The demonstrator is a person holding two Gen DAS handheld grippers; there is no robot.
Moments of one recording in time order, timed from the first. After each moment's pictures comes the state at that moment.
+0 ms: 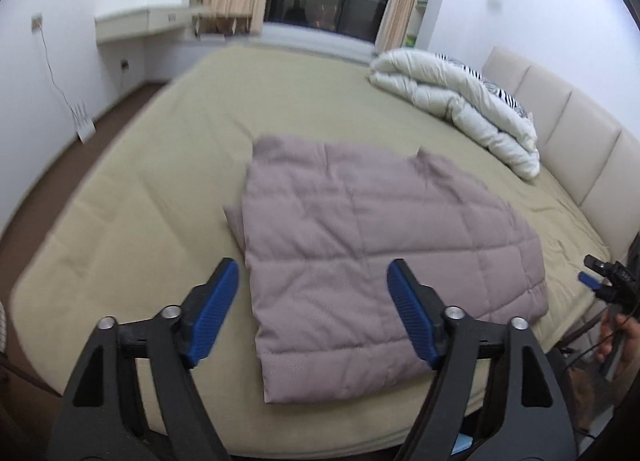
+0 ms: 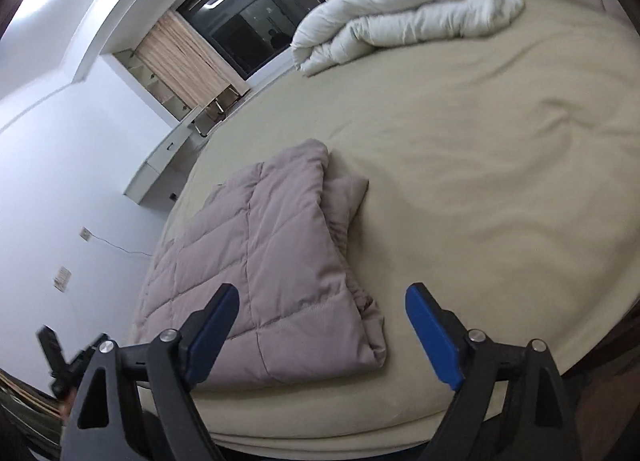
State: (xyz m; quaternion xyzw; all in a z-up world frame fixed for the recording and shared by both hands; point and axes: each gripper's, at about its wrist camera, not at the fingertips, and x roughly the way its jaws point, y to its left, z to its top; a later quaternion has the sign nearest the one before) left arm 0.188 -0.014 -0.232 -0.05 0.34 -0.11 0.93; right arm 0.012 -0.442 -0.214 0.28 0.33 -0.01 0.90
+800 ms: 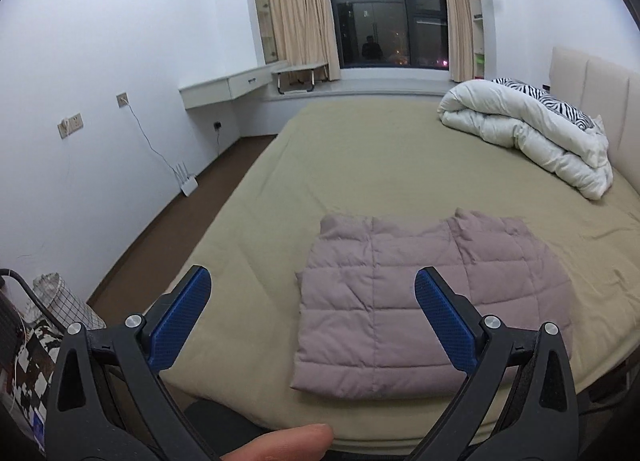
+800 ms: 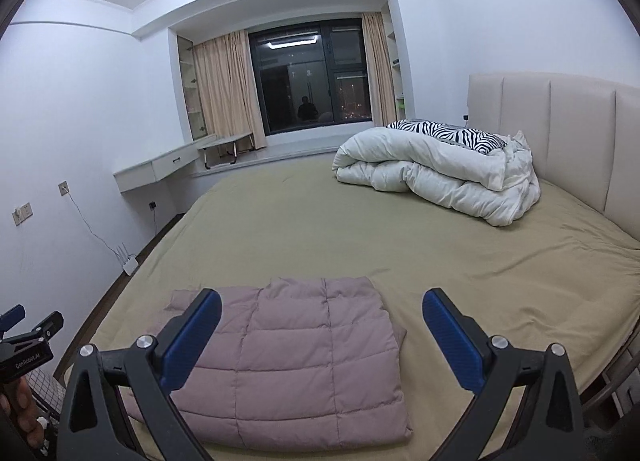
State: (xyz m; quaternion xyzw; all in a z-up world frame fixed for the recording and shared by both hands) left arm 0.120 -0.098 -0.103 0.04 0.31 0.07 0.95; right arm 0.012 -0.297 -0.031 0.08 0.22 -0.07 0.97
